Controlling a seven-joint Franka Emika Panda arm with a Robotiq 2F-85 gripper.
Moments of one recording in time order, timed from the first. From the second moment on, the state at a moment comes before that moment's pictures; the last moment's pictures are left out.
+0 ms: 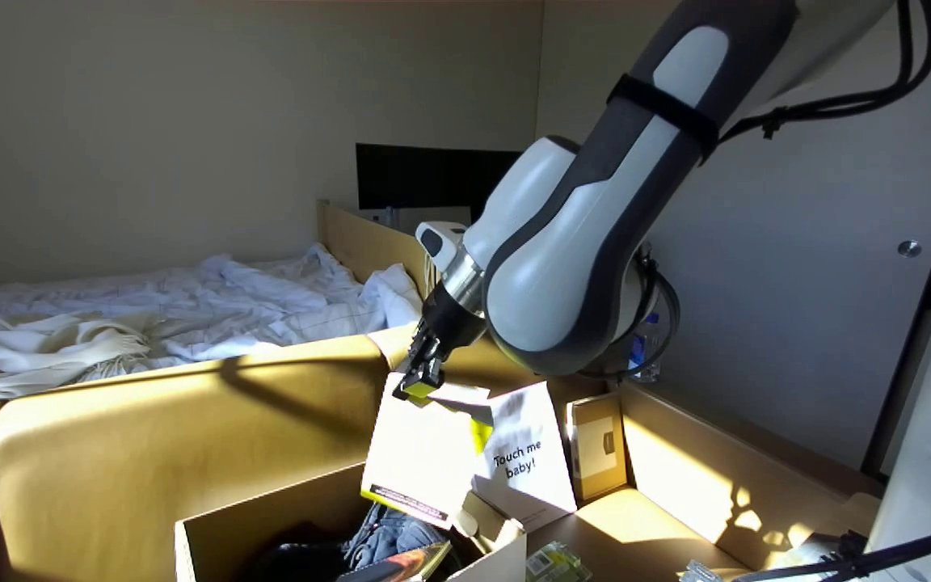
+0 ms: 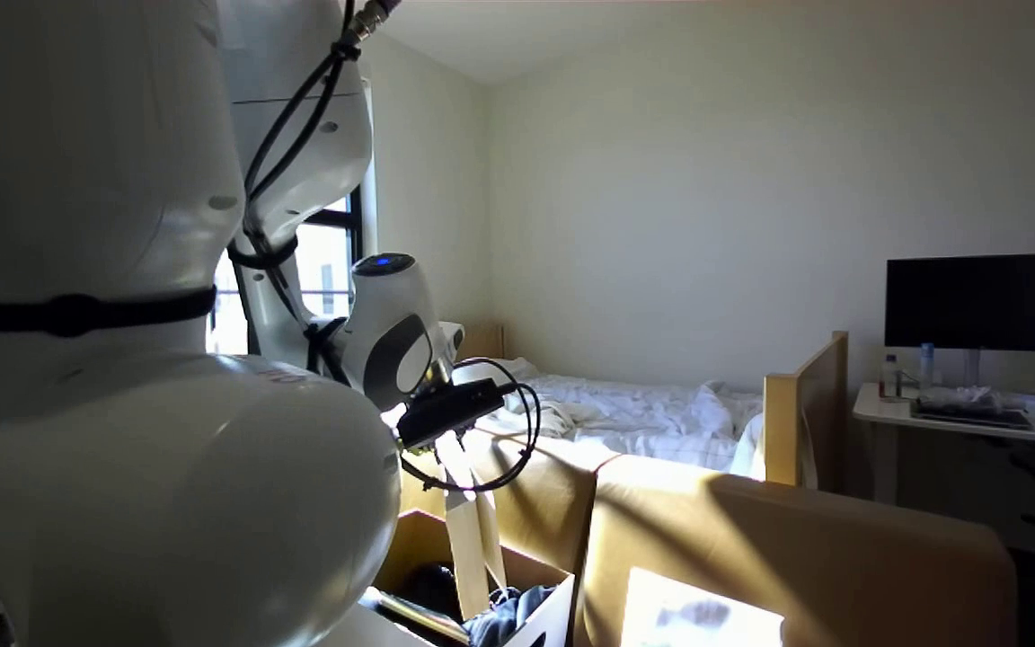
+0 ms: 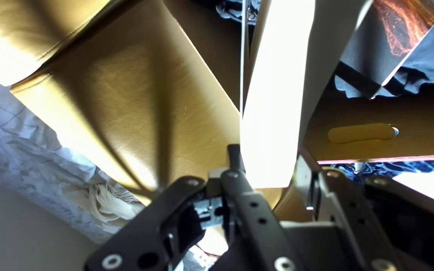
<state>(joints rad) 0.16 -0.09 0.47 -2.78 0.29 3.34 -0.75</state>
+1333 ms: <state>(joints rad) -0.20 -0.21 1.06 -2.78 1.09 3.44 -1.26</state>
